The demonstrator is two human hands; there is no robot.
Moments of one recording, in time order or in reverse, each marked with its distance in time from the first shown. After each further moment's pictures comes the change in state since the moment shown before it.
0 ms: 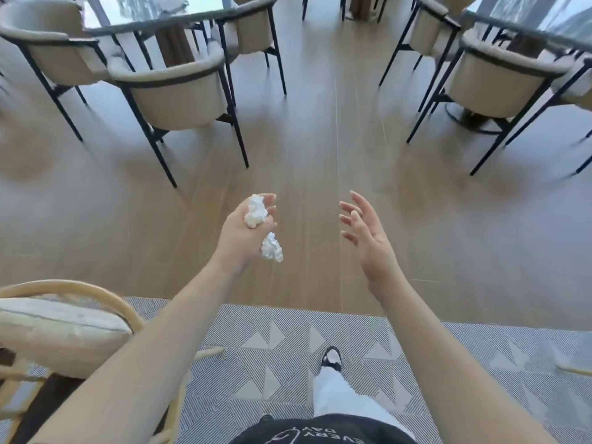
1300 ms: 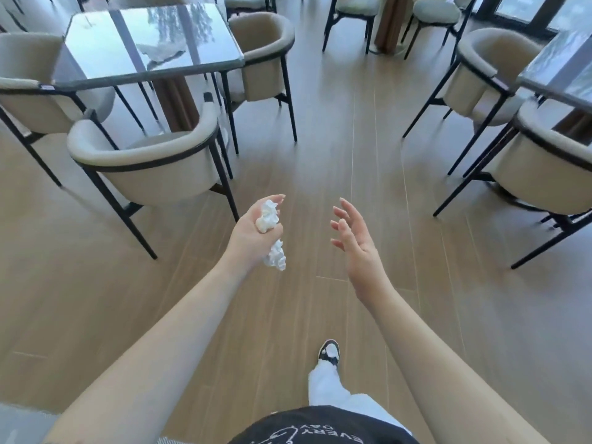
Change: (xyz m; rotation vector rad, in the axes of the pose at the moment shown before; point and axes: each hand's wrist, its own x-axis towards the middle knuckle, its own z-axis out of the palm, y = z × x) left_hand 0.563 0.063 0.056 0.082 0.017 -0.026; right_hand 0.577 -0.053 0.033 -0.054 -0.117 -0.018
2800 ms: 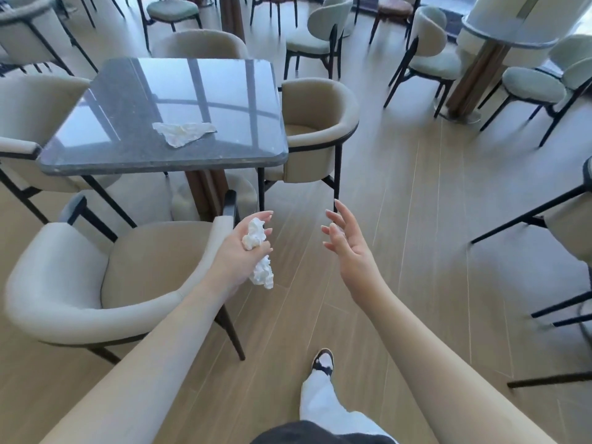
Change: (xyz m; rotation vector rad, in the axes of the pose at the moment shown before) left_hand 0.642 0.046 -0.137 -0.056 0.170 -0.015; right_hand 0.704 -0.072 0.130 -0.080 -0.238 -0.045
